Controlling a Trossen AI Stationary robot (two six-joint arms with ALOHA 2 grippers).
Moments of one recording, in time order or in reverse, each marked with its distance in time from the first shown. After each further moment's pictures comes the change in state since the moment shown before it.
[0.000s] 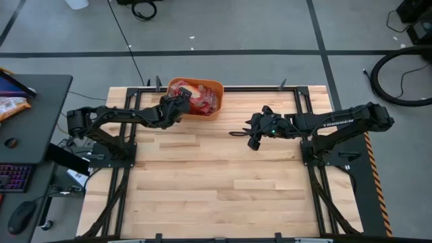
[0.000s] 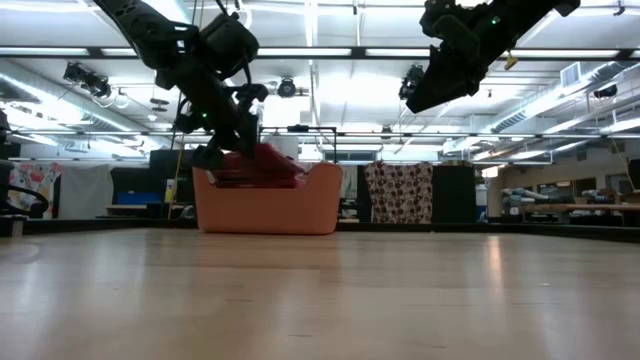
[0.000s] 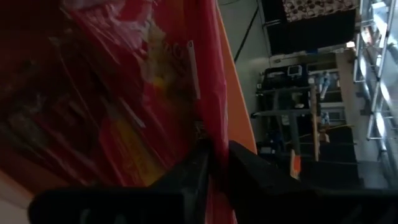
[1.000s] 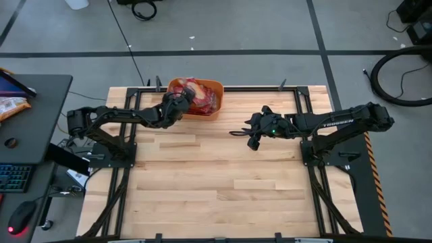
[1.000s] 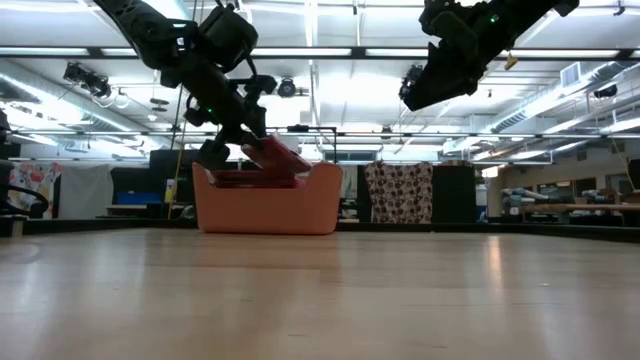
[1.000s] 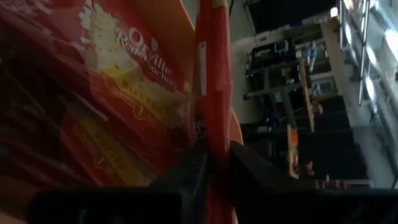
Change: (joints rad) left arm 0.000 0.001 0.000 0.108 0.039 0.187; right arm 0.001 0.000 0.000 0.019 -0.005 0.000
